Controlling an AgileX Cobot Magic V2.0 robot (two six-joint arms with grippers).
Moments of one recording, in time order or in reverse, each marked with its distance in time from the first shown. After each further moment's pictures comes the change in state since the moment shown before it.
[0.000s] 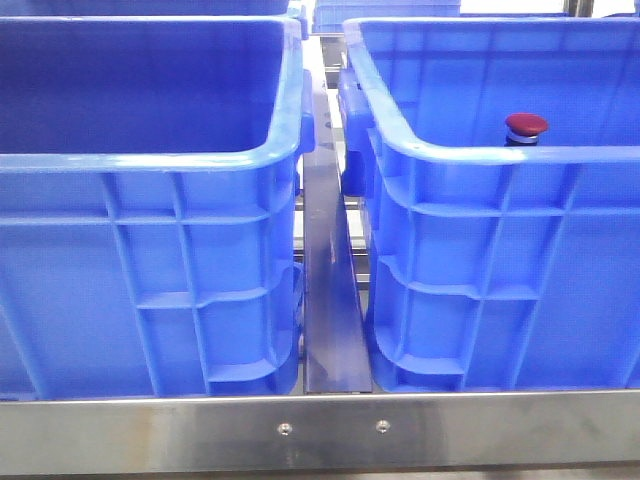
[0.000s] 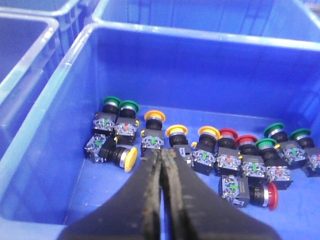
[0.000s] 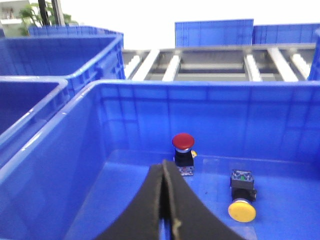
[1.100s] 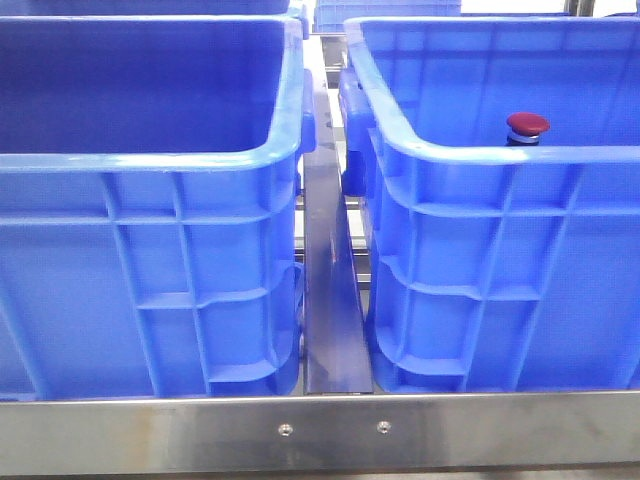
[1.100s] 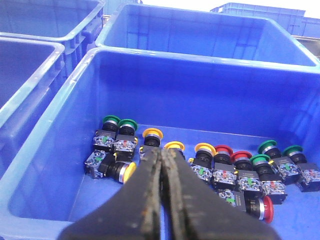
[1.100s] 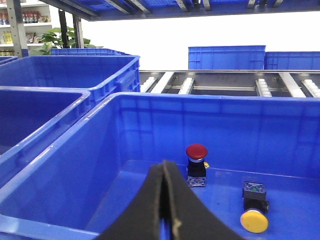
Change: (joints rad) left arm 0.000 -0.127 0.044 0.000 -0.013 0.000; right arm 0.000 -0.172 0.064 0.000 0.054 -0.002
